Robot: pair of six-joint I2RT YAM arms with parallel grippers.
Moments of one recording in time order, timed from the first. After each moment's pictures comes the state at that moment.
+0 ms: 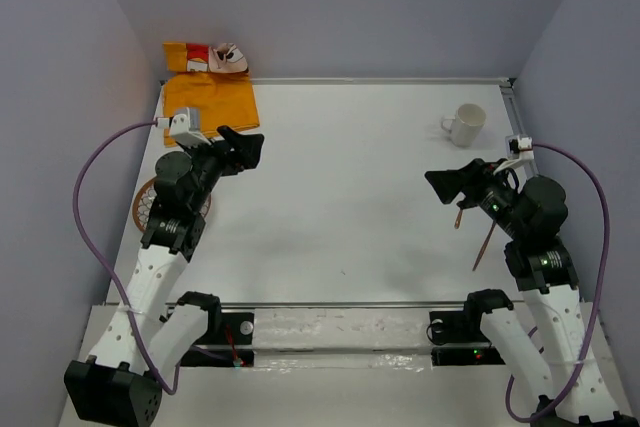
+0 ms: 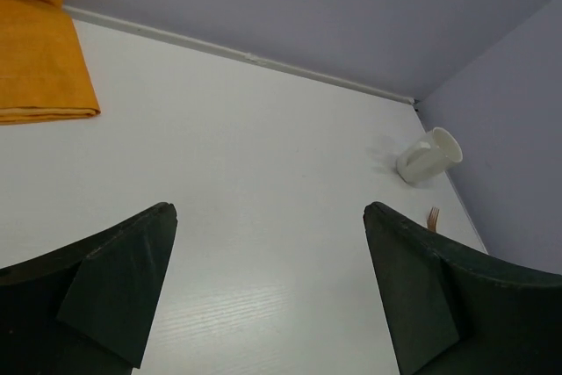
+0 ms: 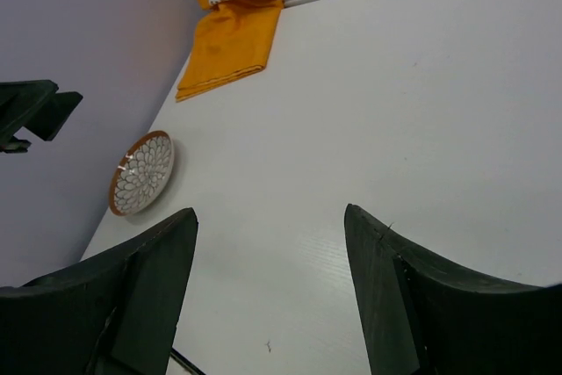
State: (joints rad) left arm -0.20 0.81 0.74 0.04 0.14 -0.54; right arm 0.11 0.56 0.75 -0.28 -0.42 0.54
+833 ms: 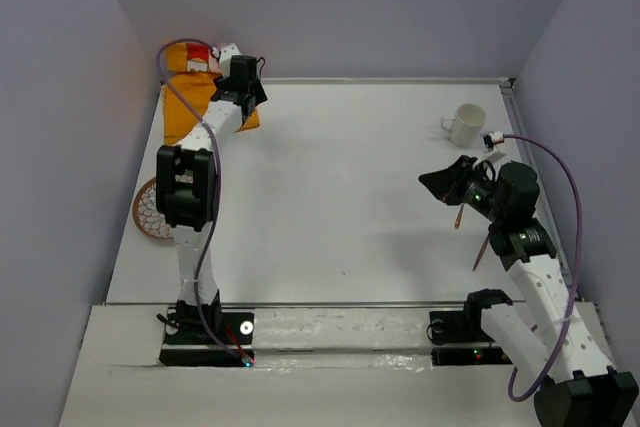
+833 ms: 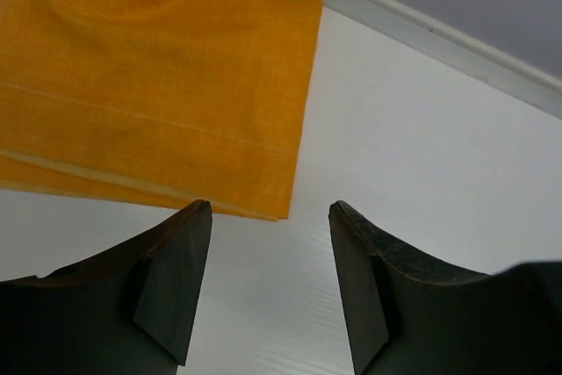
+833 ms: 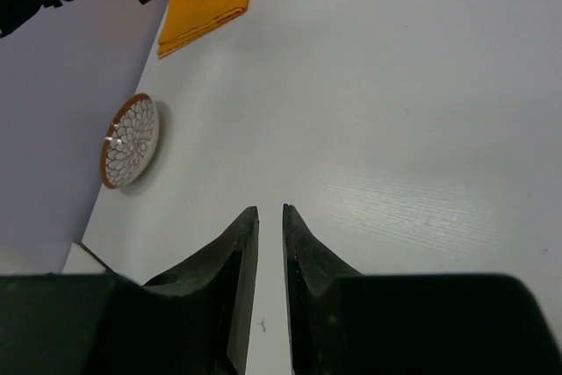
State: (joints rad) left arm -0.19 2.05 1.71 -0.25 -0.37 -0.47; right arm 0.11 0.72 0.66 -0.16 -0.48 0.57
